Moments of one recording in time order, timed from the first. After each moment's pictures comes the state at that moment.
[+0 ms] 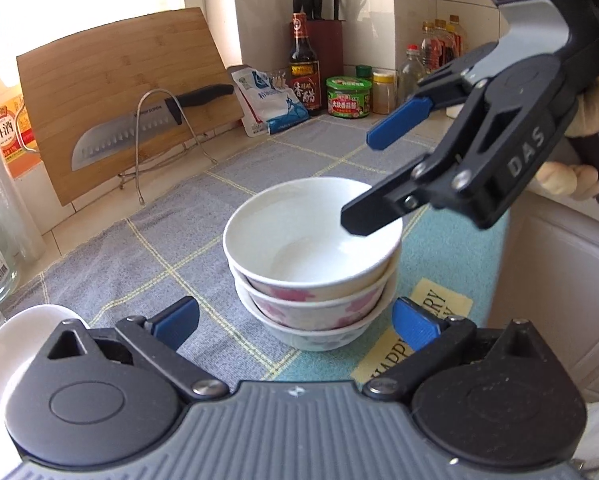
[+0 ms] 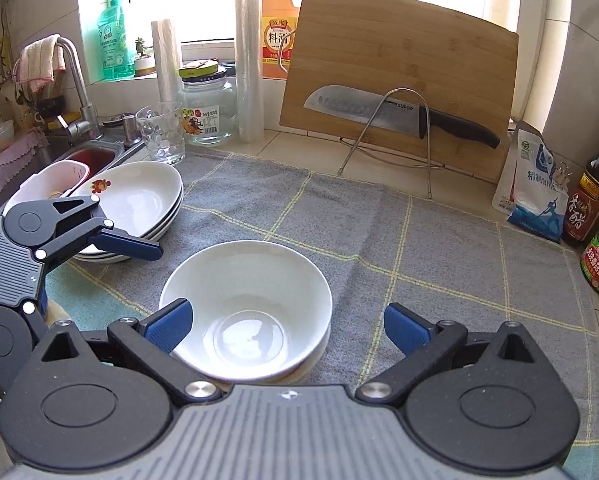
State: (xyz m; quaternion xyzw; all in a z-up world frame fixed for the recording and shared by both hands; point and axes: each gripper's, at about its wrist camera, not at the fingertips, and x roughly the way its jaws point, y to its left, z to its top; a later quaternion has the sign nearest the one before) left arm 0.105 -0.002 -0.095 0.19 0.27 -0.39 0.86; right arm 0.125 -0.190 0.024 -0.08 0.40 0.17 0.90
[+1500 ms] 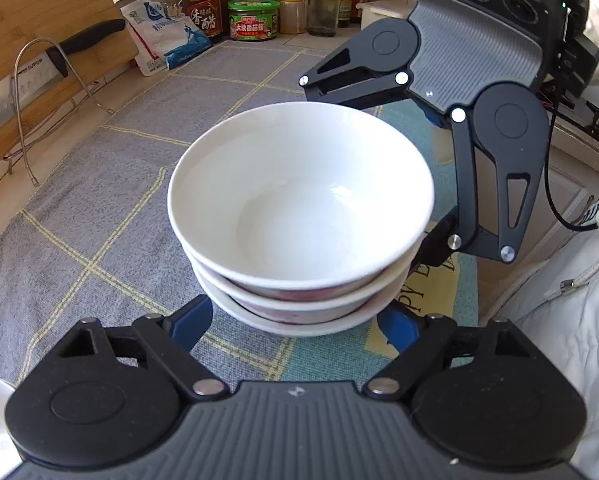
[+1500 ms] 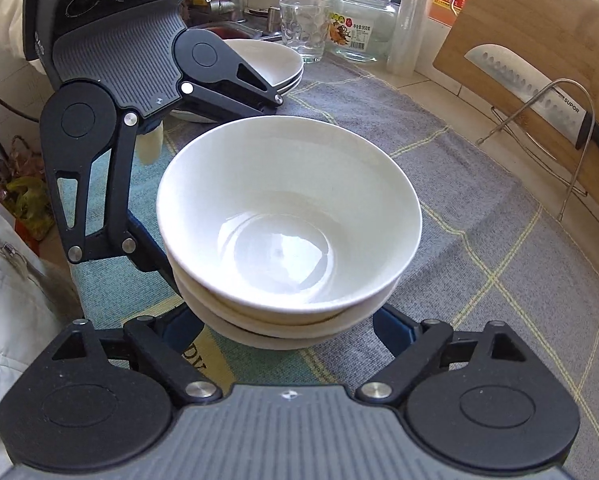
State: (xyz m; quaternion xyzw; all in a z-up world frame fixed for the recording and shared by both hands) left arm 0.169 -0.024 -0.127 0.27 0.35 -0.52 0.73; right arm 0.152 -0.188 -0.044 -0.23 0.43 0.39 0.78
